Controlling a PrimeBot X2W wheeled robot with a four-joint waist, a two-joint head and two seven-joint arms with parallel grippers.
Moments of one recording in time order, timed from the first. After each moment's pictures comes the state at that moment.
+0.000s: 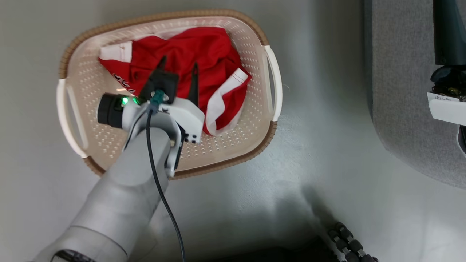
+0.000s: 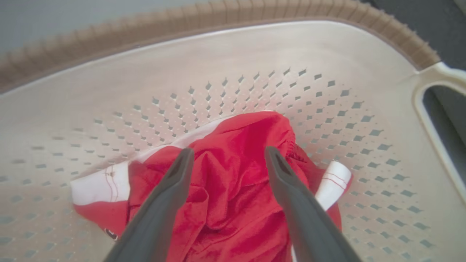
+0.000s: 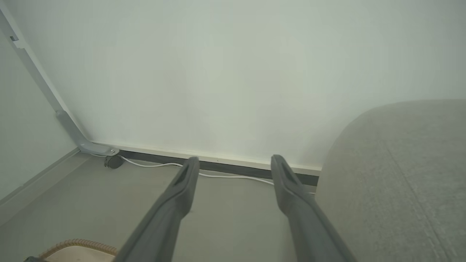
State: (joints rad) left arm -0.88 0.04 -0.67 0.88 -0.46 0.25 -0.26; right arm -0.69 -0.45 0.27 -0.14 0.56 0.13 -0.26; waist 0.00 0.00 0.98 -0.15
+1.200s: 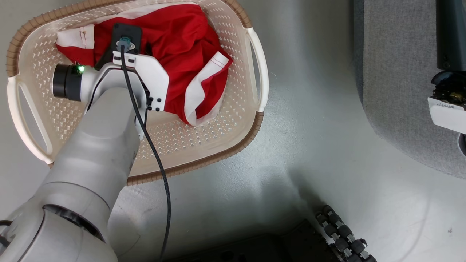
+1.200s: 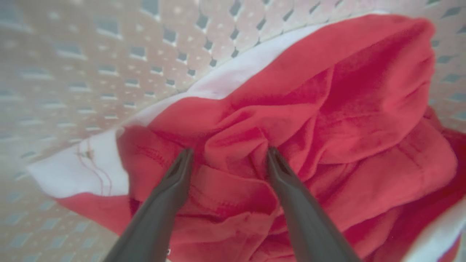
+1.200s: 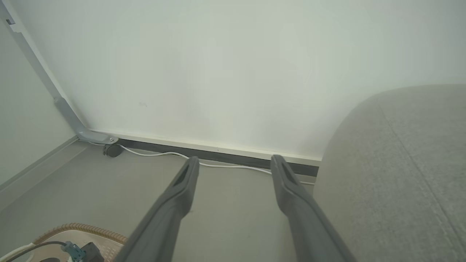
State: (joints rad) left arm -1.16 0.04 -0.83 1.28 -0.62 0.25 -0.07; right arm -0.70 -0.44 0.28 -0.23 0.55 0.13 -0.26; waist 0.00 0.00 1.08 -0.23
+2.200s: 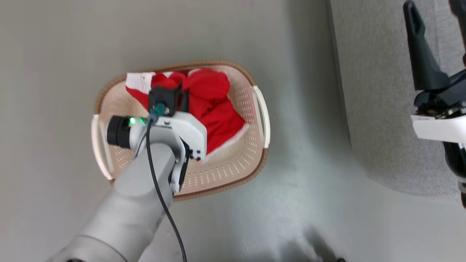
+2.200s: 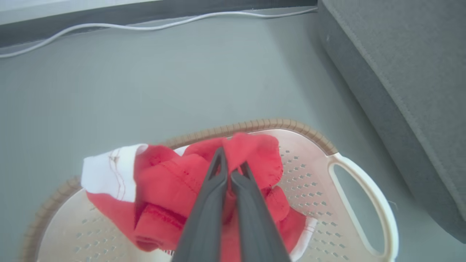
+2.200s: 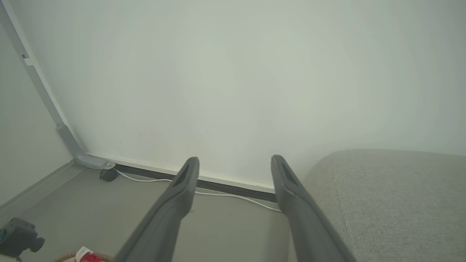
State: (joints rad) left arm -0.88 0.04 -0.82 0.94 -0.71 0.25 -0.25; right arm -0.62 -0.46 0.30 -0.05 0.54 0.13 -0.26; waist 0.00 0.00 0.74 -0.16
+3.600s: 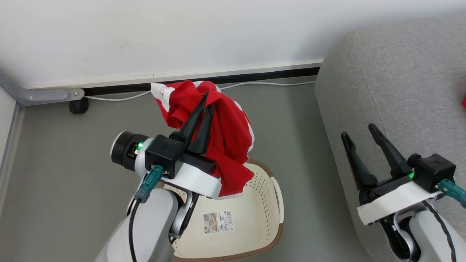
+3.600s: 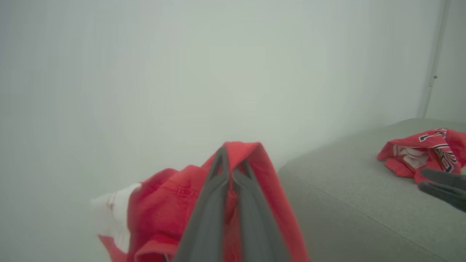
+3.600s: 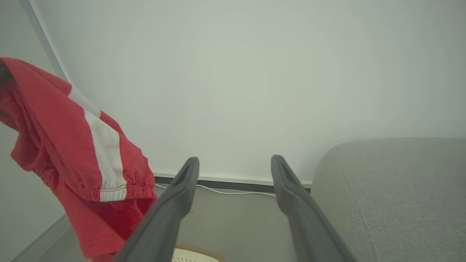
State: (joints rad) left arm -0.43 0.08 -0.48 0.19 -0.25 0.11 -0.25; right arm -0.29 -0.29 0.34 0.23 0.46 0.13 -0.26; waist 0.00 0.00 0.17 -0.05
